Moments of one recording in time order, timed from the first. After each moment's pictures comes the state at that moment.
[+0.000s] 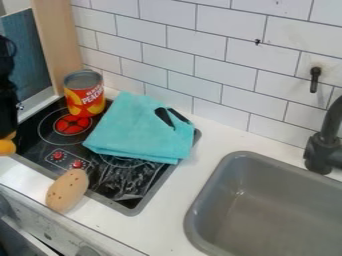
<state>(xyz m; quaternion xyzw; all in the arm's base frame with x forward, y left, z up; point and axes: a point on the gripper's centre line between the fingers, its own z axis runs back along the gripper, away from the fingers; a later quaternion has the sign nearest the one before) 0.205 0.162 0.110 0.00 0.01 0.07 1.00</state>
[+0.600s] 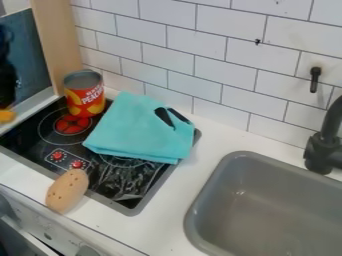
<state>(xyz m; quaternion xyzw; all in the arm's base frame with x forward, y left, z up) 0.262 0.234 0.098 0.03 -0.02 0.10 0.99</state>
